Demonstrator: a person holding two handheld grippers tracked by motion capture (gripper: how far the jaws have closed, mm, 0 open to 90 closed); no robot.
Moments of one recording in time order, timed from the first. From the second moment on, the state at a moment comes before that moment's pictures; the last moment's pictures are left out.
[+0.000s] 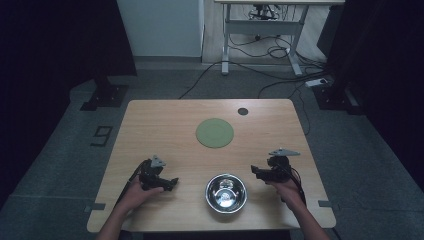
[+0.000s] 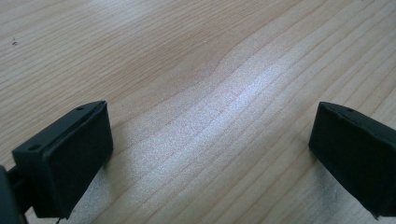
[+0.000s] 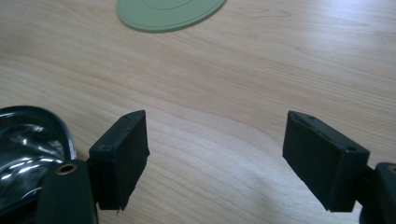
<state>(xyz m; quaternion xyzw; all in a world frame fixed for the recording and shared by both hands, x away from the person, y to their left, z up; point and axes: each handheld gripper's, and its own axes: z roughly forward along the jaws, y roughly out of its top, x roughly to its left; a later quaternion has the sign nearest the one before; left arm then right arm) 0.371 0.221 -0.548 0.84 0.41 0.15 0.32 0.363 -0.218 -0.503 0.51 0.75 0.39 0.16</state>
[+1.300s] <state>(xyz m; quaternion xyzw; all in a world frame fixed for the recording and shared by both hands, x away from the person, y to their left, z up) 0.375 0.219 -0.548 0.84 0.41 0.15 0.32 0.339 -0.169 -0.503 0.43 0.81 0.38 0.13</state>
